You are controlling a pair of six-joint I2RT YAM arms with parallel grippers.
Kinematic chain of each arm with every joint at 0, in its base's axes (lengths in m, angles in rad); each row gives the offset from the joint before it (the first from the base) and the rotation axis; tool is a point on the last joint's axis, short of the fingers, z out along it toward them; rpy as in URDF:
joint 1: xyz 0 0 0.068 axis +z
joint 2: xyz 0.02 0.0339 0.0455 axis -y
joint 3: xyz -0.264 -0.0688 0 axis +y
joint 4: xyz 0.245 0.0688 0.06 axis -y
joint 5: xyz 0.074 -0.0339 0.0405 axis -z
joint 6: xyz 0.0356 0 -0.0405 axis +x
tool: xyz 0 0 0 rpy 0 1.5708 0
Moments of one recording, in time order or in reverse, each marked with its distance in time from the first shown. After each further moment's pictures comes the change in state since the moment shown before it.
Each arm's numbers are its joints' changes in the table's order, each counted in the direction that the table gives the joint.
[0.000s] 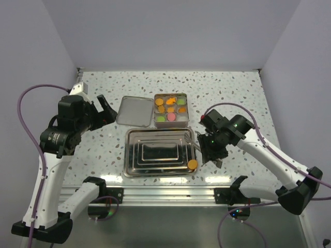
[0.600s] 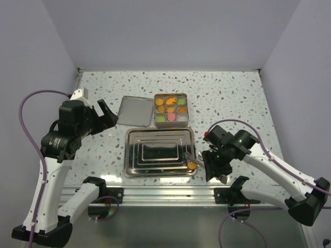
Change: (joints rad) left arm 0.000 0.050 0.070 0.006 0.021 -0.027; right arm 0.046 0.192 0.253 0.002 -0.156 0.068
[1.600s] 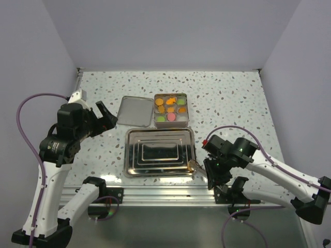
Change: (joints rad) left arm 0.000 0.039 0.018 -0.004 0.001 -0.023; right arm 0.164 0.071 0.066 0.003 -0.024 0.144
